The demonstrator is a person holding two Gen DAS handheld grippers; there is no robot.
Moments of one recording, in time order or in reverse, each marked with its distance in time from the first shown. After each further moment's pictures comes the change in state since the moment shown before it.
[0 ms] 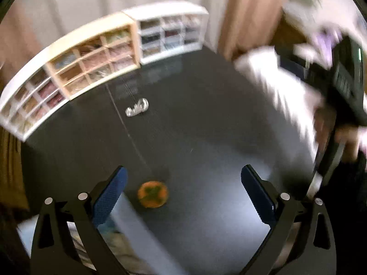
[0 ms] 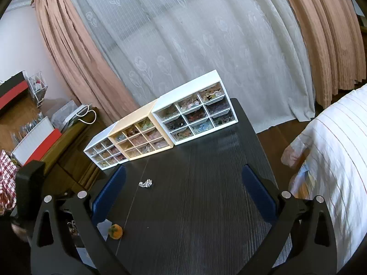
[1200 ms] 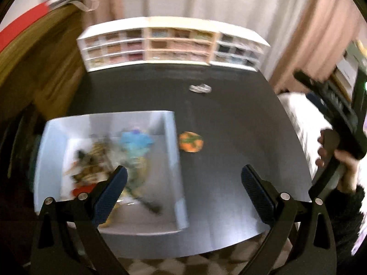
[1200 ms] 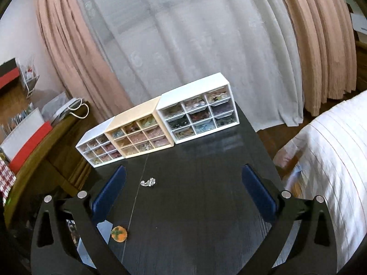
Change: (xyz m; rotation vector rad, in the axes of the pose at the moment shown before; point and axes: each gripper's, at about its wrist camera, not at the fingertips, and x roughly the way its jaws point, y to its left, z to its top) left arm -0.065 -0.001 -0.070 -0.330 -0.040 0.210; right arm -0.002 0.042 -0.002 -0.045 -0.006 -0.111
